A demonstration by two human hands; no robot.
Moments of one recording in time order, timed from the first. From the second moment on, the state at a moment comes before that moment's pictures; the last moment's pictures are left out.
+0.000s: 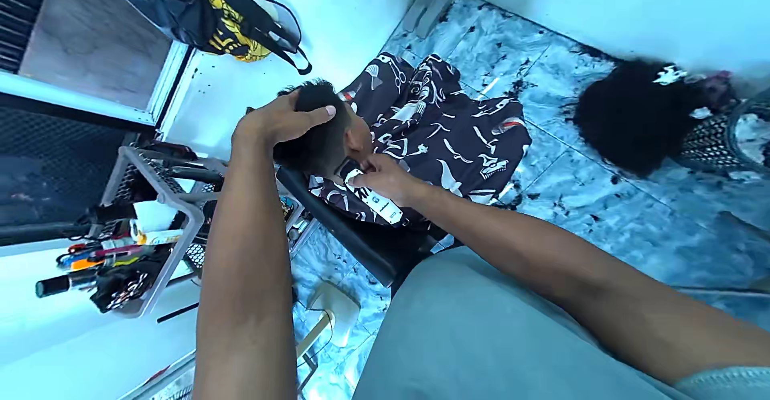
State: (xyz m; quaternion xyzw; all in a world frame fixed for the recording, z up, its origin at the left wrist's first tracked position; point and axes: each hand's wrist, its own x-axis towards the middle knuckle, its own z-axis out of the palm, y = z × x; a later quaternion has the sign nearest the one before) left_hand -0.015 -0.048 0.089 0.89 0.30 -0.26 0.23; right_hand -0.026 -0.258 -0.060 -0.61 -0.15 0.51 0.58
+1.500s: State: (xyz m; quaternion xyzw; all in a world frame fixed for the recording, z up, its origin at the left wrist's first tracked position) left_hand -0.080 -0.062 0.087 0.89 0.31 -0.15 0.31; right_hand 0.001 -0.278 -0.014 -0.43 -0.08 0.70 0.57
